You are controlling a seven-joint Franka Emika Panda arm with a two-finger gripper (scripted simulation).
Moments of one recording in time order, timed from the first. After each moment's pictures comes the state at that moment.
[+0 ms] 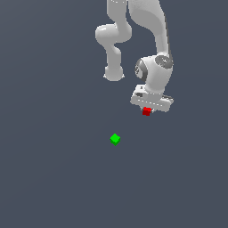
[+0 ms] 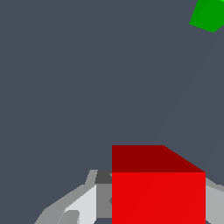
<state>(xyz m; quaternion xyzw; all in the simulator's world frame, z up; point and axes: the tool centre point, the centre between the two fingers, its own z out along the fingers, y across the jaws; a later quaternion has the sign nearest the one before) -0.123 0.188 0.105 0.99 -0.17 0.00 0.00</state>
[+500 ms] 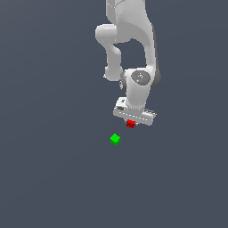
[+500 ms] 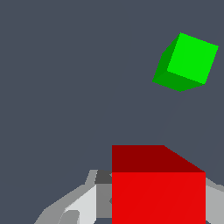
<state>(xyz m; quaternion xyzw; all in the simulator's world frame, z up) -0.055 0.095 0.083 0.99 -0.17 0.00 0.00</state>
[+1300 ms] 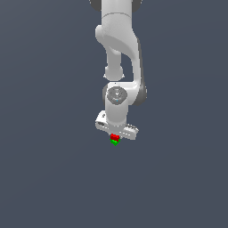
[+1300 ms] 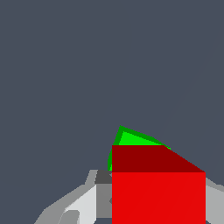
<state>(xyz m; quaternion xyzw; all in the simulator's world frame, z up) 0.013 0.009 0.062 0.99 -0.17 0.00 0.00</state>
